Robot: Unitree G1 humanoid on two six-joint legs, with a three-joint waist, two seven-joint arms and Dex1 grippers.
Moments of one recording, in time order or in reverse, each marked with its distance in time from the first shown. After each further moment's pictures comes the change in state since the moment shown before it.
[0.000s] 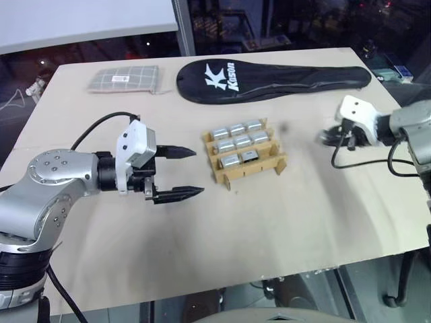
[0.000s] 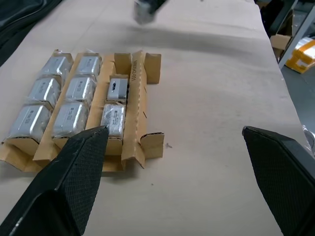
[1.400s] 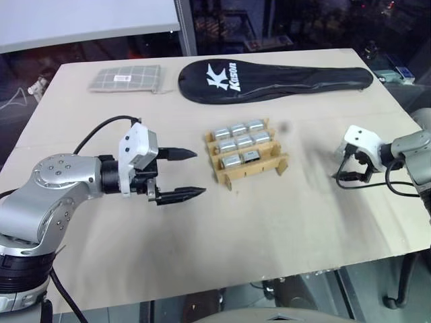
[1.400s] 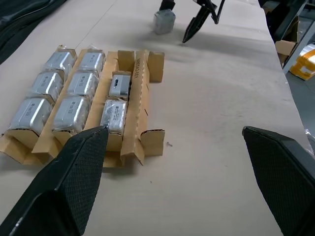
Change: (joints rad) left arm 0.021 -0.028 -0.001 -0.010 -0.003 0.005 0.038; right arm 0.171 -0.064 0.019 0.067 -0.133 0.238 -0.097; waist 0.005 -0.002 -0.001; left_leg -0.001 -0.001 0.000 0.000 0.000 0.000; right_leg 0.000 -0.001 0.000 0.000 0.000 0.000
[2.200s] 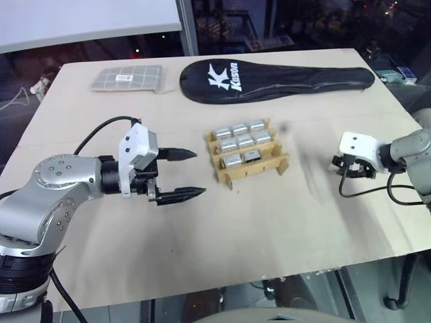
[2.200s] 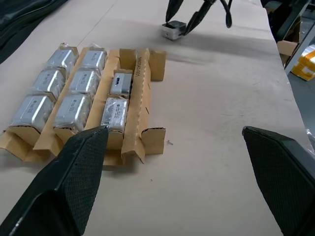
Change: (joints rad) left arm 0.008 -0.002 0.000 -0.001 0.000 0.000 0.004; right arm 0.075 -0.039 -0.004 -0.185 -0.095 -0.084 0.023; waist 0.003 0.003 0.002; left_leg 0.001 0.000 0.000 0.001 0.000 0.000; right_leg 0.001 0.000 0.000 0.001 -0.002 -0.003
